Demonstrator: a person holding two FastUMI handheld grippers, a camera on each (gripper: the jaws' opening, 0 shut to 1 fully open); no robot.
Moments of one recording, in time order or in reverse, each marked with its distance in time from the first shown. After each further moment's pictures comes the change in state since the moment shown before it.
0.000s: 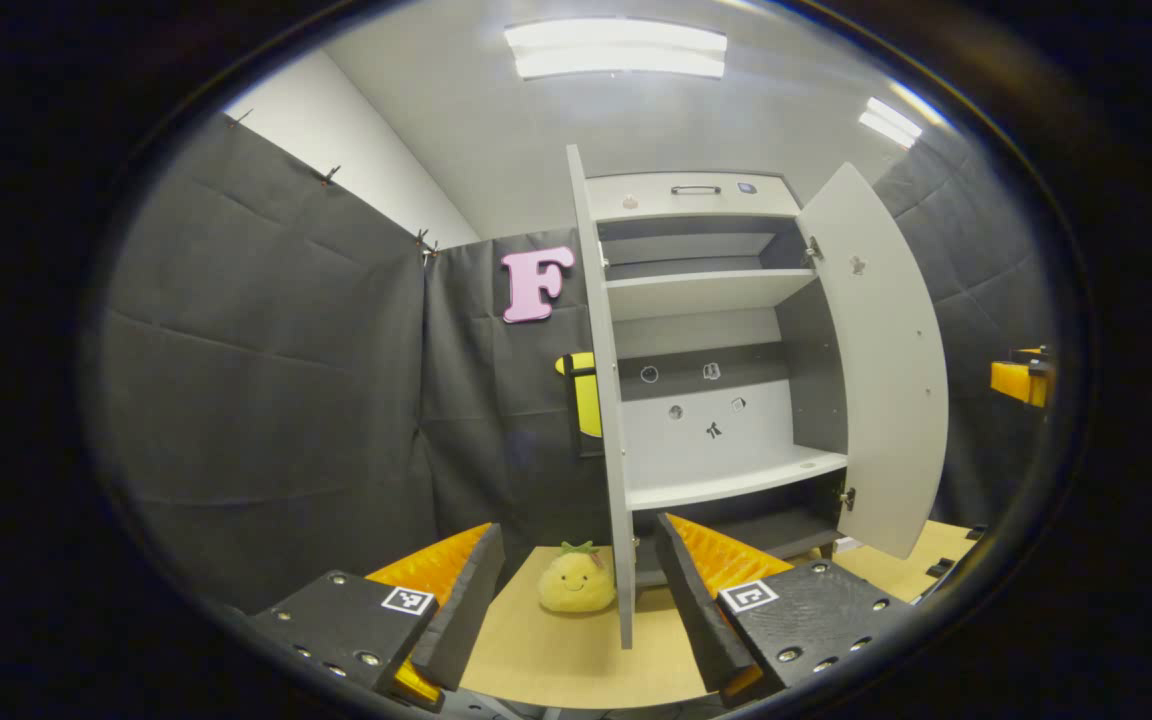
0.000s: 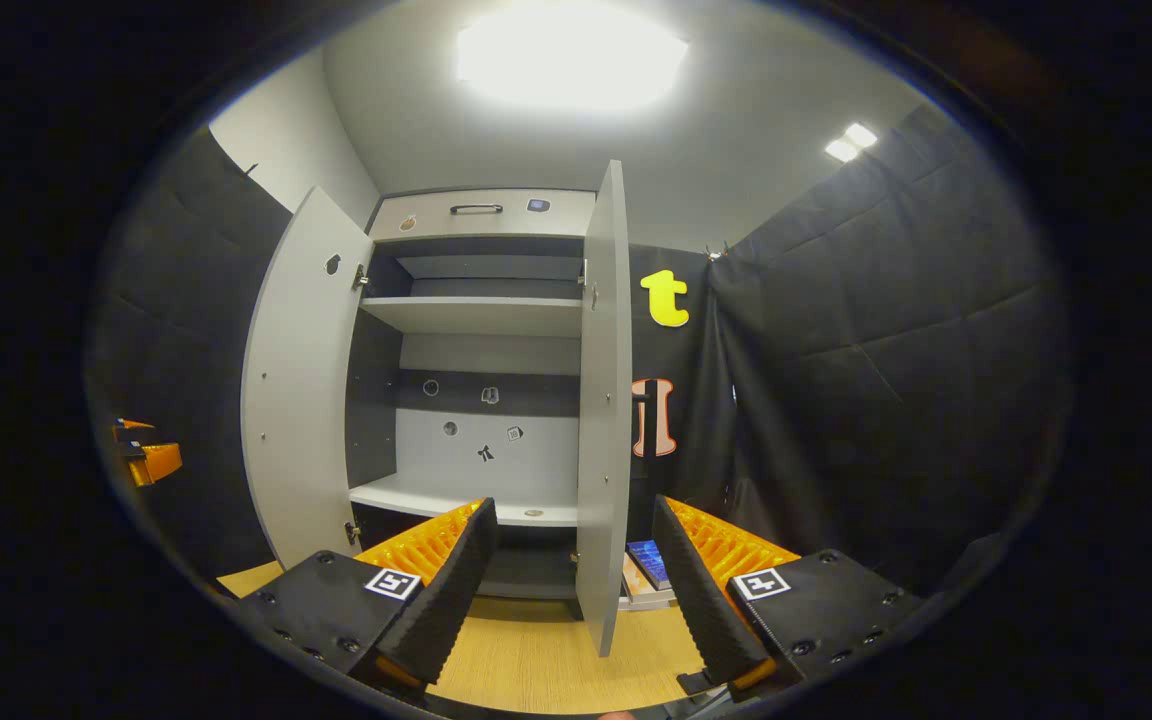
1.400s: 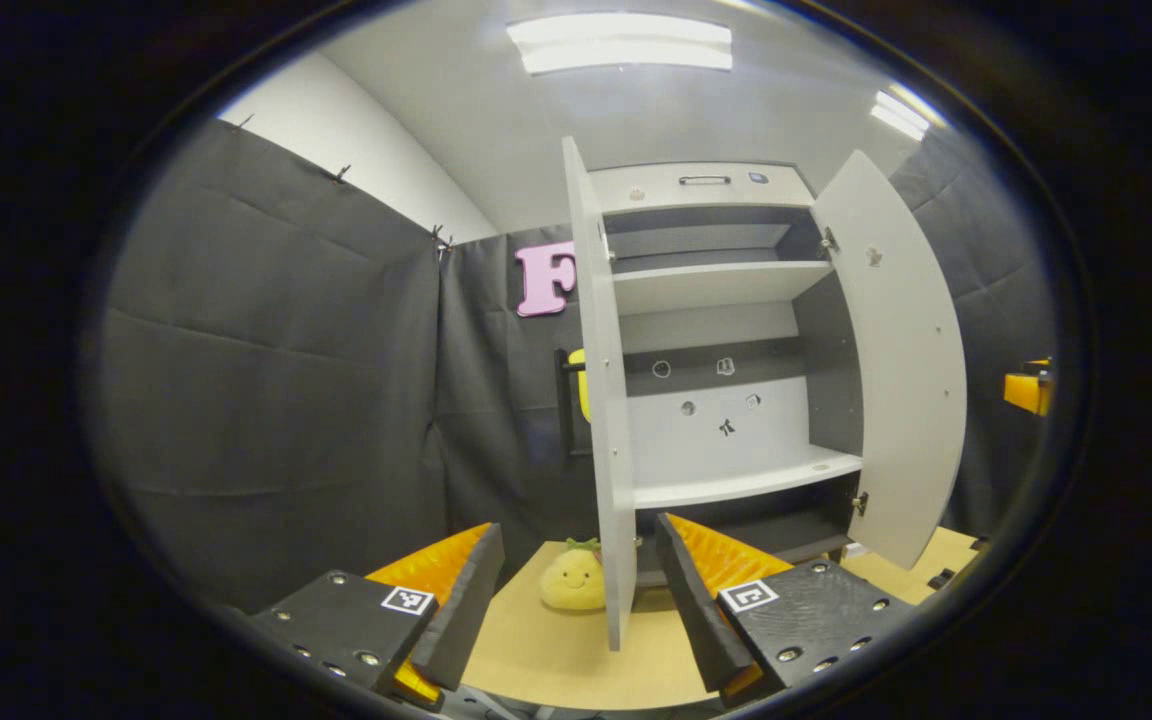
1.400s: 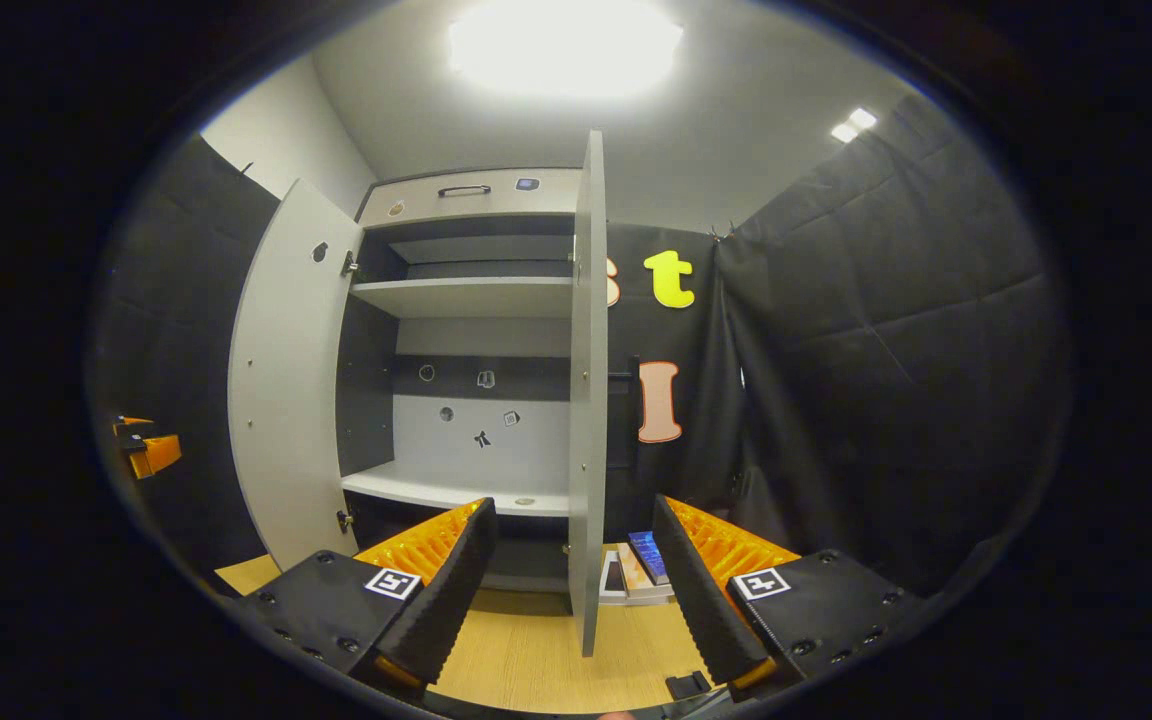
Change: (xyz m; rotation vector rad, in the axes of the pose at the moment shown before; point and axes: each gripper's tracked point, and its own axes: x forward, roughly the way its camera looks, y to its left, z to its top) left arm 0.016 -0.020 0.001 0.002 0.016 0.073; right arm 0.027 -0.031 -0.014 0.011 0.041 0.037
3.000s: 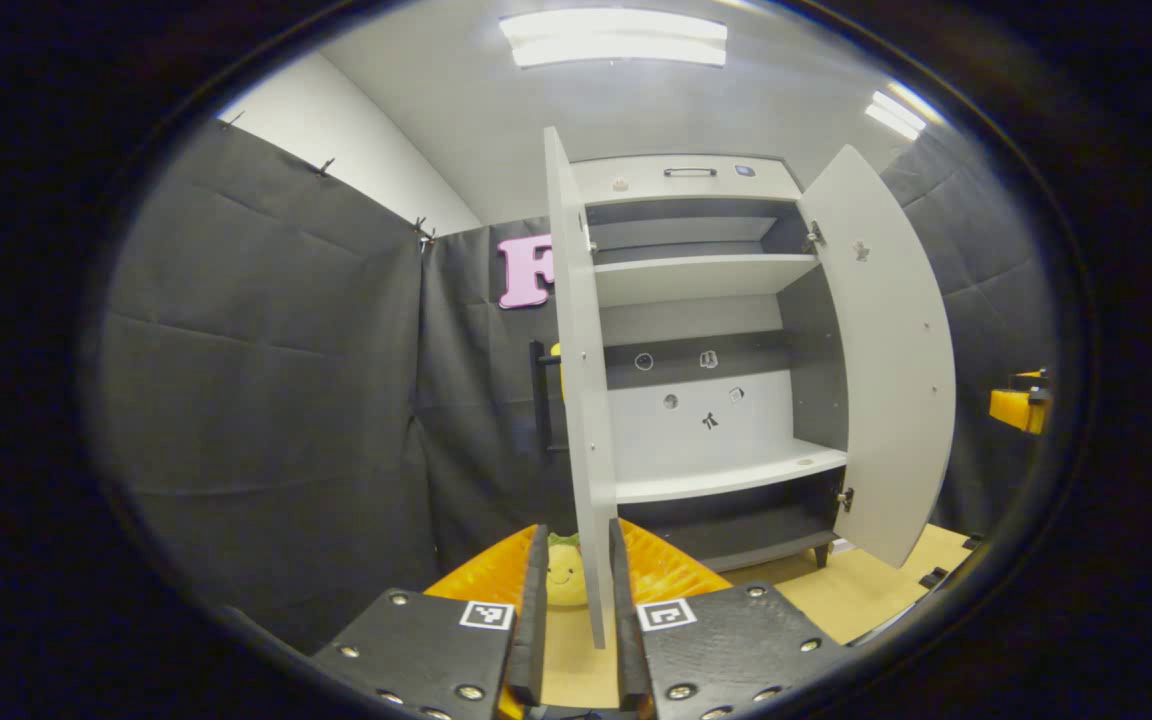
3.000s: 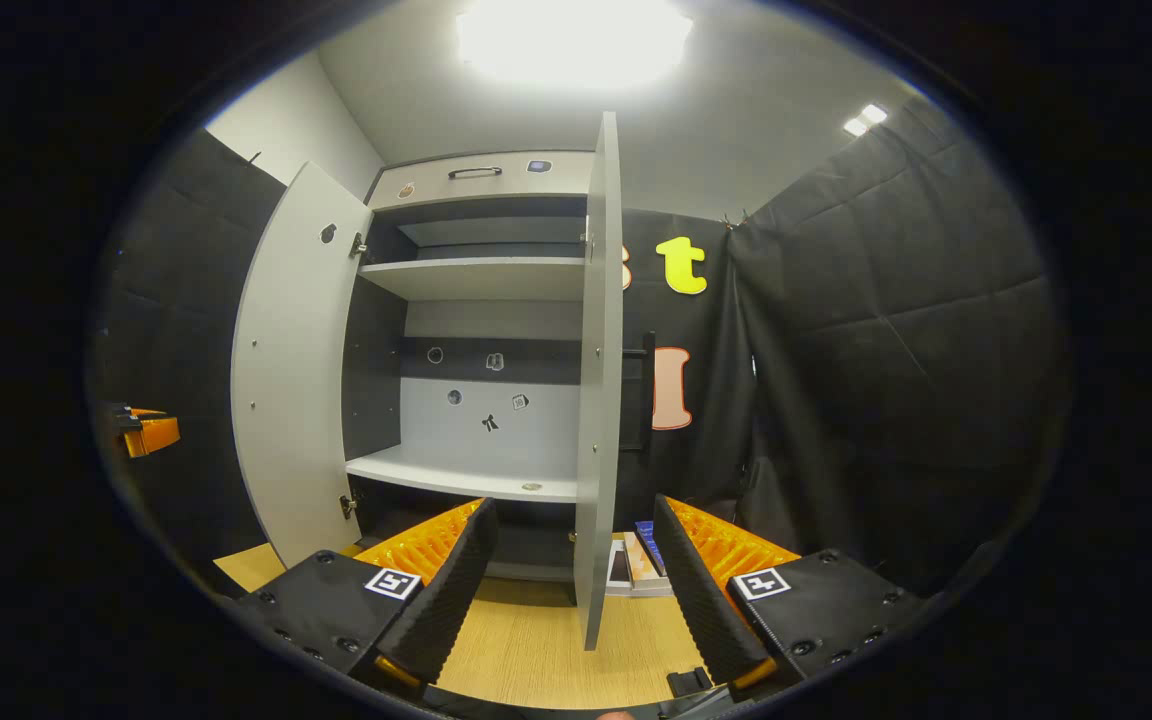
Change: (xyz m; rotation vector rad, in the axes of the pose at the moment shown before) left arm 0.004 -0.007 -0.001 0.001 0.030 -0.020; right arm 0.006 0.003 -0.018 -0.016 0.045 0.032
